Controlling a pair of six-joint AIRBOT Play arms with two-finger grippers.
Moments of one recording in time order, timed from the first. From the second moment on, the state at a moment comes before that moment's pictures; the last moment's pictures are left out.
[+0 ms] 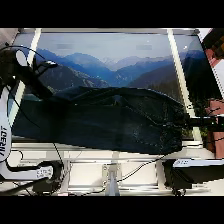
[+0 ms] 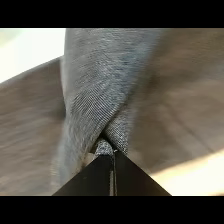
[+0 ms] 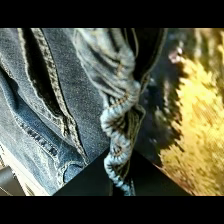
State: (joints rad) left arm 0.02 -1.47 1.50 1.55 -1.68 -0.92; right arm -0.84 -1.59 0.80 -0.89 1.35 0.76
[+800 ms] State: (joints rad) left arm -0.13 -1.47 1.11 1.31 -1.73 -0.93; right arm -0.84 -1.59 0.80 -0.89 1.35 0.77
